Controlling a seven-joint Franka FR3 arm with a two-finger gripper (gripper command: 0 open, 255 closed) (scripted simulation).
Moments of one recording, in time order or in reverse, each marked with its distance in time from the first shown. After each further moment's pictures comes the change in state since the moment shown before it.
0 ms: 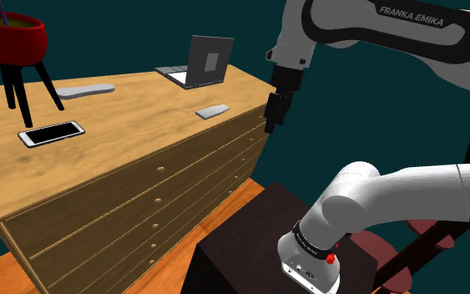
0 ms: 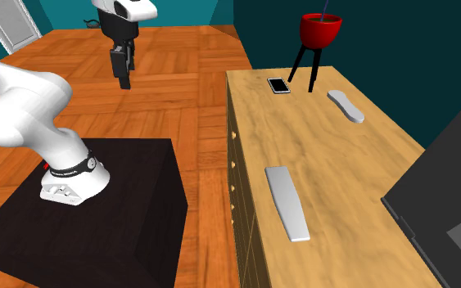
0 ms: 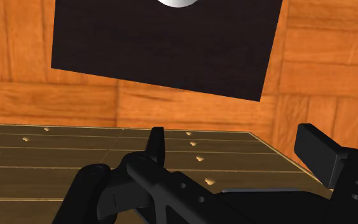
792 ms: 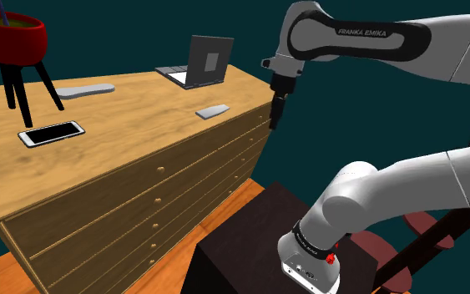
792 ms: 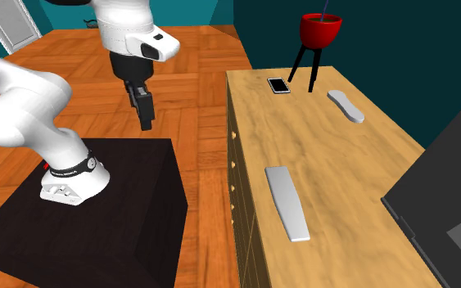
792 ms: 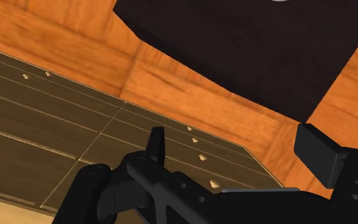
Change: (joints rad) arm 0.014 0.151 -0.235 -0.015 -0.212 0.201 -0.492
